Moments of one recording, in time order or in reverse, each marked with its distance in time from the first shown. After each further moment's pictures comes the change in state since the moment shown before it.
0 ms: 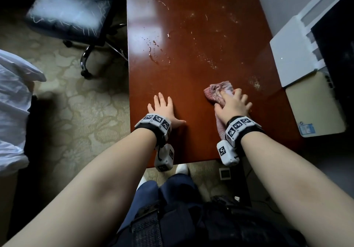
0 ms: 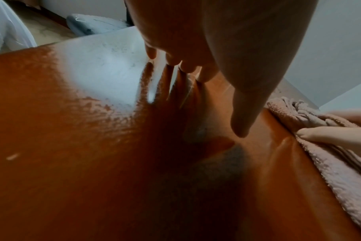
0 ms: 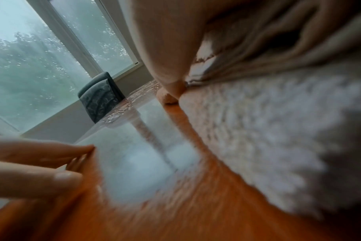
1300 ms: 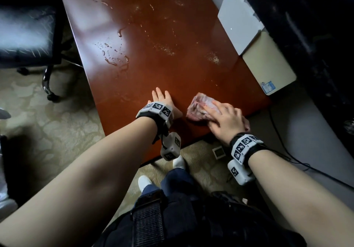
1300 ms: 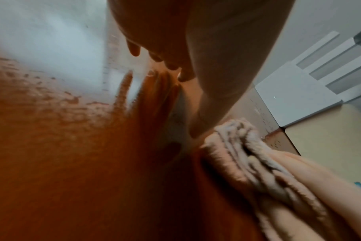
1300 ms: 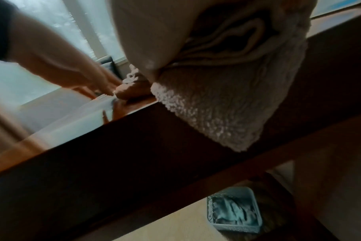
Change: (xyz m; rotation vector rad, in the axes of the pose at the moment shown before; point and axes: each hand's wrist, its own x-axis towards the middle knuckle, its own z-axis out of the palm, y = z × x) left_hand -0.010 0.088 0.013 0.041 -0.030 0.101; right_hand -0.111 0.091 0.030 0.079 0.033 -0.176
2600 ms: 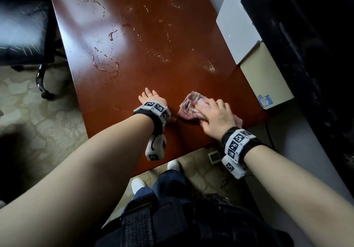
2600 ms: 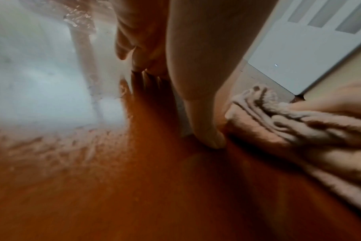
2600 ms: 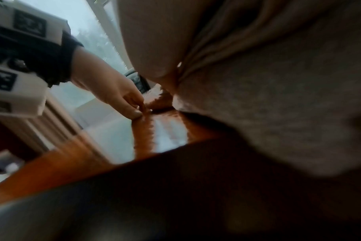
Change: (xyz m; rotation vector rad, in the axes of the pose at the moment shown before) left_hand 0.037 0.027 -0.034 0.228 -0.098 -0.122; right_hand 0.058 0.011 -0.018 -0.055 0.040 -0.100
